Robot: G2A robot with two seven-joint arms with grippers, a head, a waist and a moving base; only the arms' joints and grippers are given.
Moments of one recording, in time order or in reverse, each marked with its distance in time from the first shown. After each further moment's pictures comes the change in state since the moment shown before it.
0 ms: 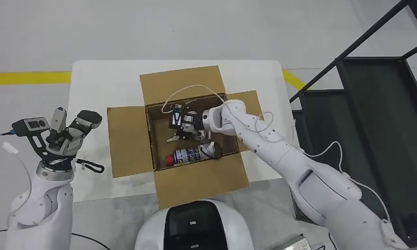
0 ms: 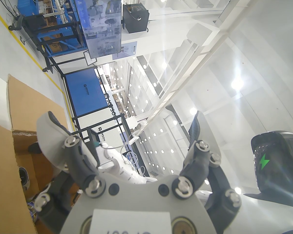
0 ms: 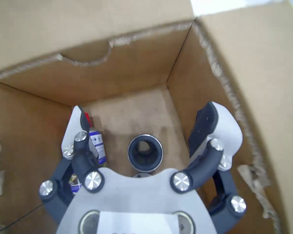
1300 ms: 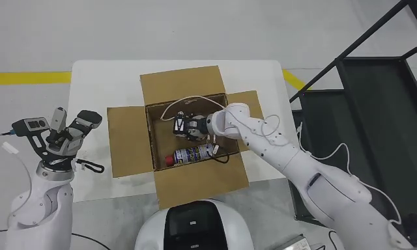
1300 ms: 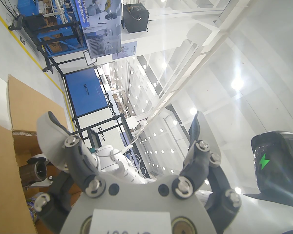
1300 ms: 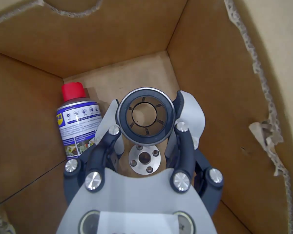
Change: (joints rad) left arm 0.000 0.000 0.000 0.000 0.000 0.000 0.000; right arm 0.008 0.042 -0.086 -0.034 0.037 0.094 0.209
